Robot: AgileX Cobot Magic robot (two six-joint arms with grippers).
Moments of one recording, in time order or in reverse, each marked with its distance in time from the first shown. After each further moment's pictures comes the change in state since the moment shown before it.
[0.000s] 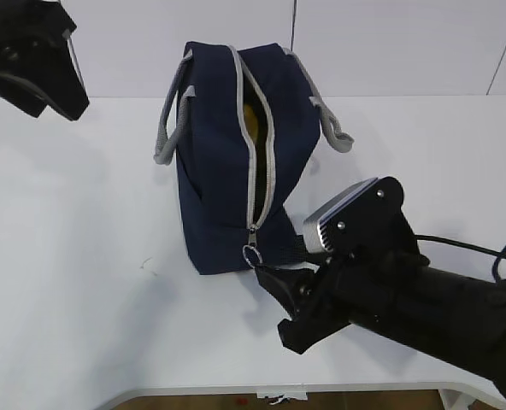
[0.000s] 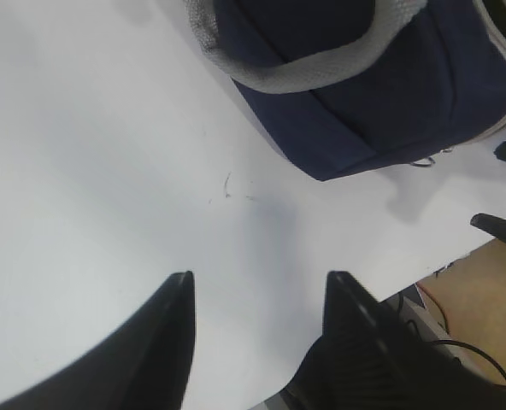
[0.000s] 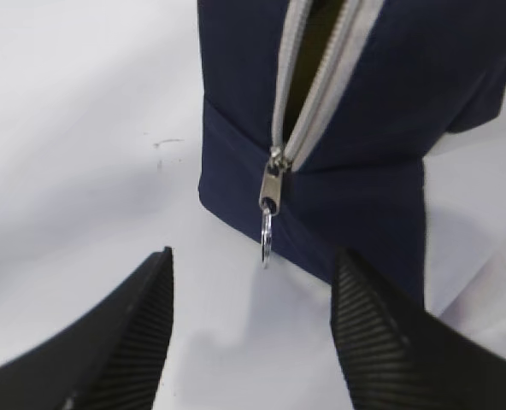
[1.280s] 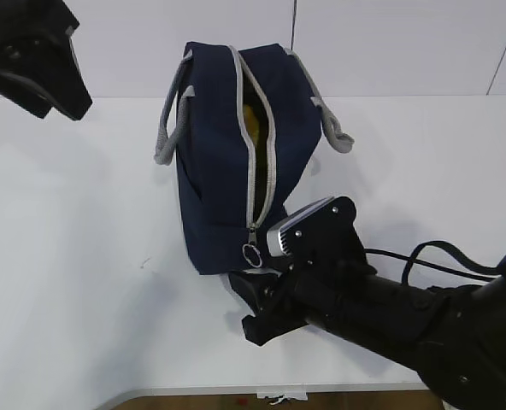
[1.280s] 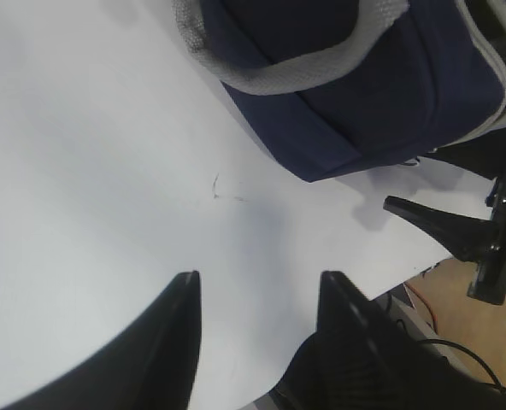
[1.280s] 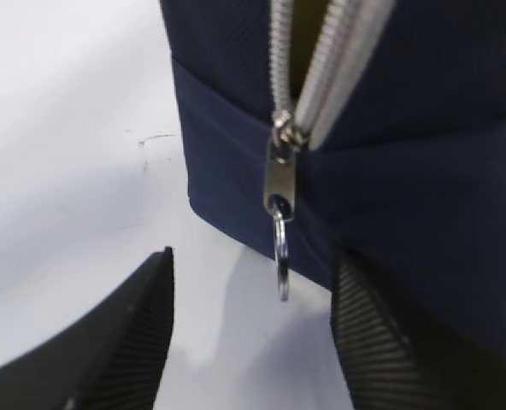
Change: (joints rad) left arm 0.000 0.000 0.000 -0.025 0.000 0.000; right arm 0.000 0.256 -0.105 -0.004 -0.159 0.079
